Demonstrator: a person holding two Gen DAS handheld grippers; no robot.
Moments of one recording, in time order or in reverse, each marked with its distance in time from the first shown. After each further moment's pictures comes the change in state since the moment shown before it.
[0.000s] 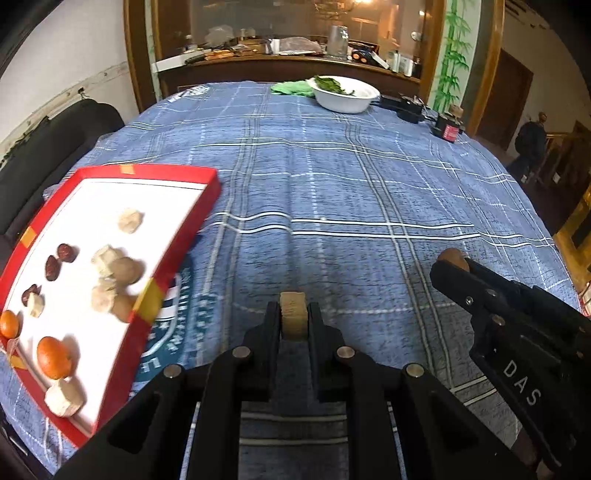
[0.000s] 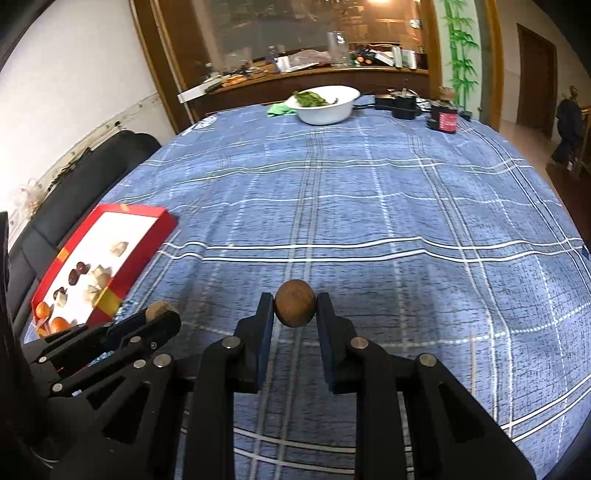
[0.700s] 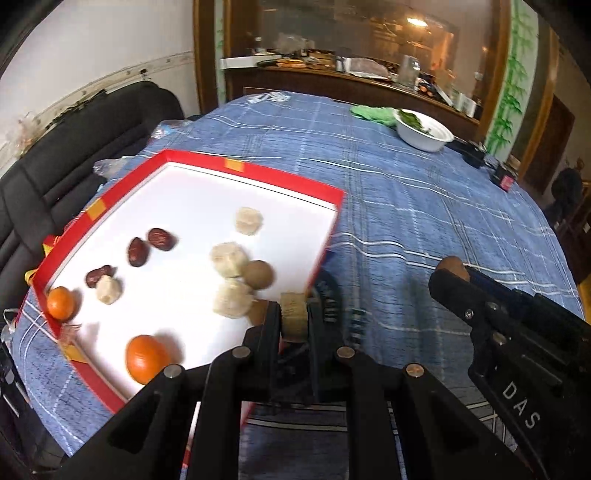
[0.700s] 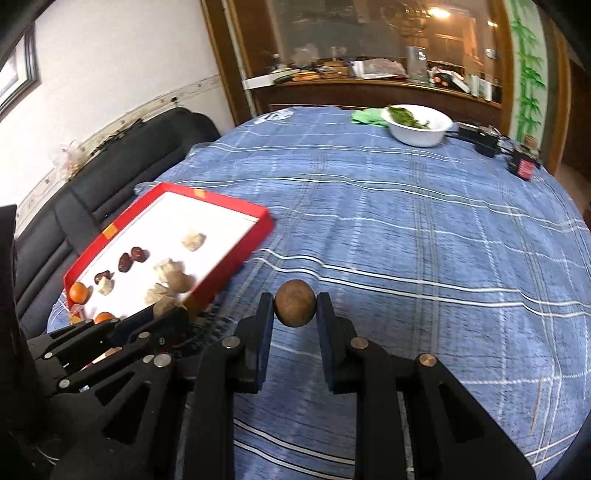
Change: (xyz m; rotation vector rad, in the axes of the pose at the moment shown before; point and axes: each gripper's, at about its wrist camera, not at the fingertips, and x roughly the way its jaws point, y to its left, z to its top) left arm -0.019 0.084 0.002 -0.167 -0.050 0.117; right arm 0.013 0.093 0.014 -0.170 0.004 0.132
